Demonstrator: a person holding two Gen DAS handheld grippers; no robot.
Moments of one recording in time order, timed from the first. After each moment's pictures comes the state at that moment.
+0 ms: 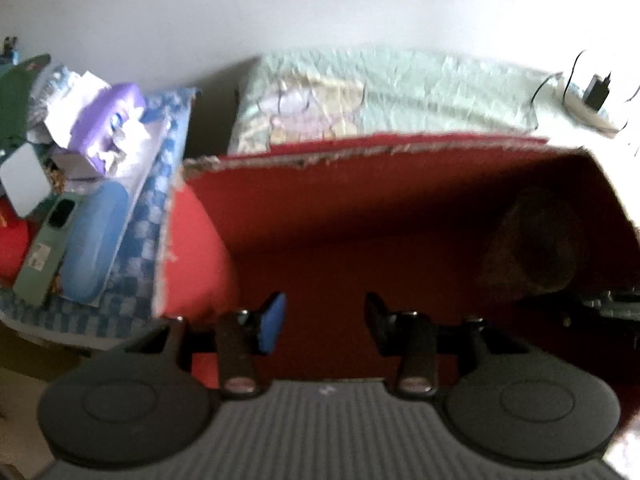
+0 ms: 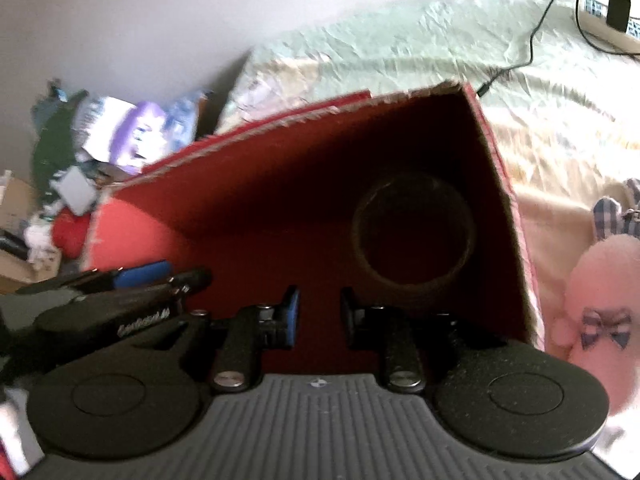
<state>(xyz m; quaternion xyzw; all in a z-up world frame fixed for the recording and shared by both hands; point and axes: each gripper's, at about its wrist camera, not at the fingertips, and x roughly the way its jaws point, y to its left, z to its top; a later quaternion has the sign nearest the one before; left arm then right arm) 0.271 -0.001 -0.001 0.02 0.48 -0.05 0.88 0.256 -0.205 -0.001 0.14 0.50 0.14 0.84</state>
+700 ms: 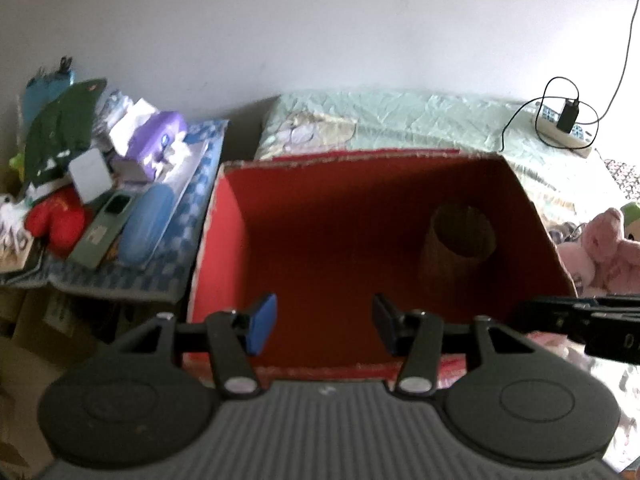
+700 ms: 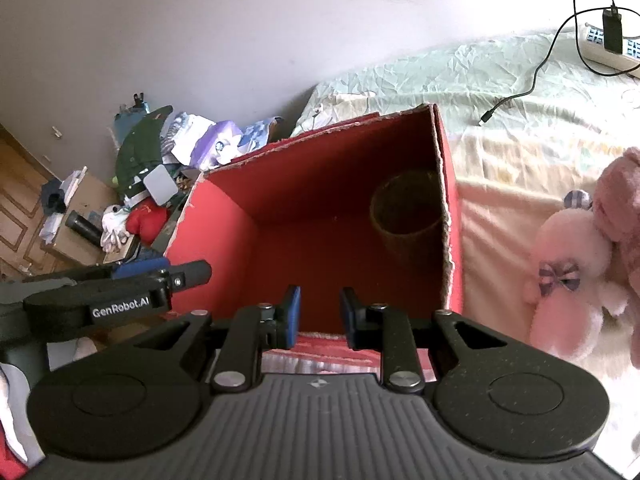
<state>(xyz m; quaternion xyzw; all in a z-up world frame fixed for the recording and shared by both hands) 0.166 -0.037 0.063 0.03 0.44 0.00 0.90 0.184 -0.254 0.024 0.17 0.44 0.23 0.85</state>
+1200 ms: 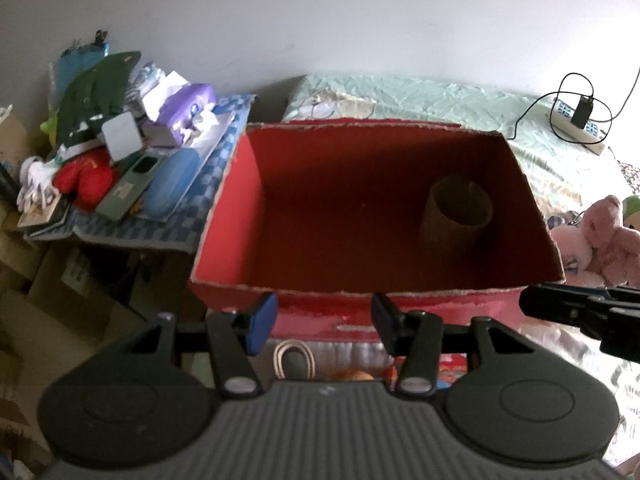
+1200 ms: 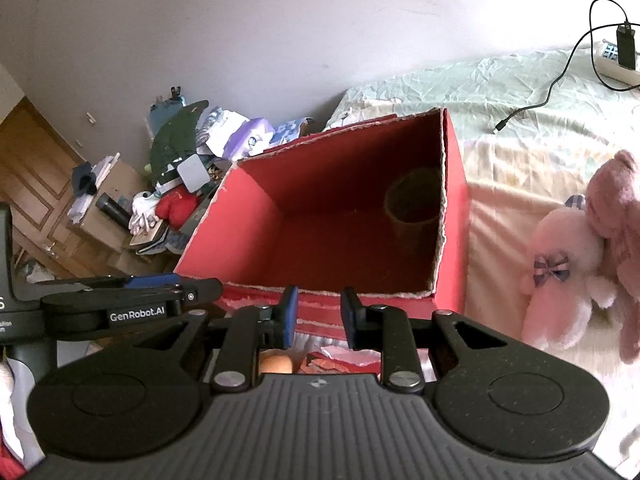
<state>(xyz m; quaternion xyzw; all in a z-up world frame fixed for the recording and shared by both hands) 0.124 -0.055 0.068 0.01 0.46 0.05 0.89 0.157 -0.275 0.027 0.16 0.42 0.28 0.85</state>
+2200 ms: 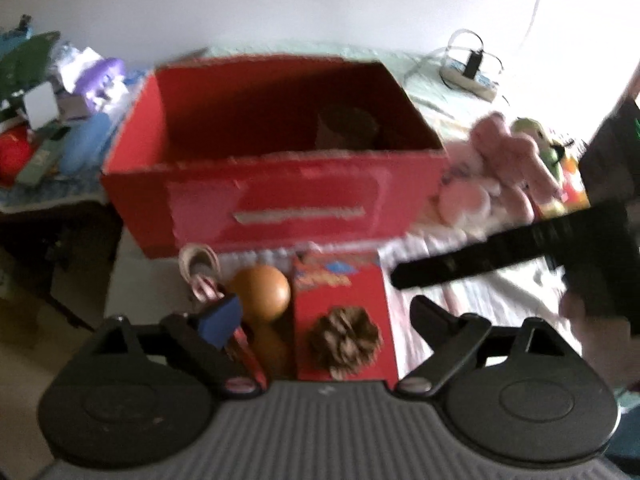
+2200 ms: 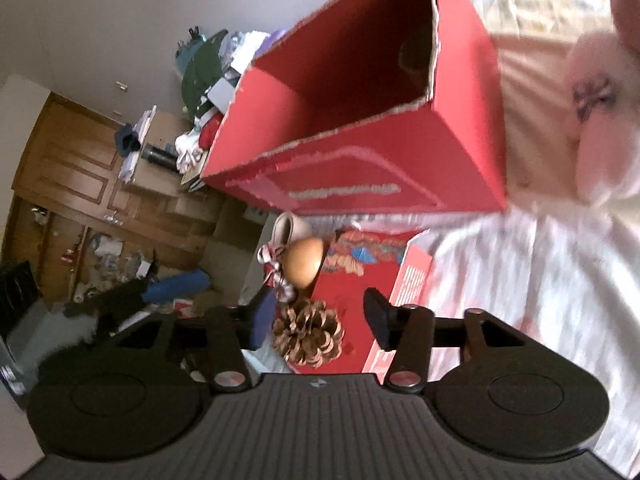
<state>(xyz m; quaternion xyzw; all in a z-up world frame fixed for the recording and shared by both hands) 0.035 -0.065 0.029 -0.01 0.47 -0.12 0.88 0.137 -0.284 -0.035 0.24 0.54 0.36 0.73</state>
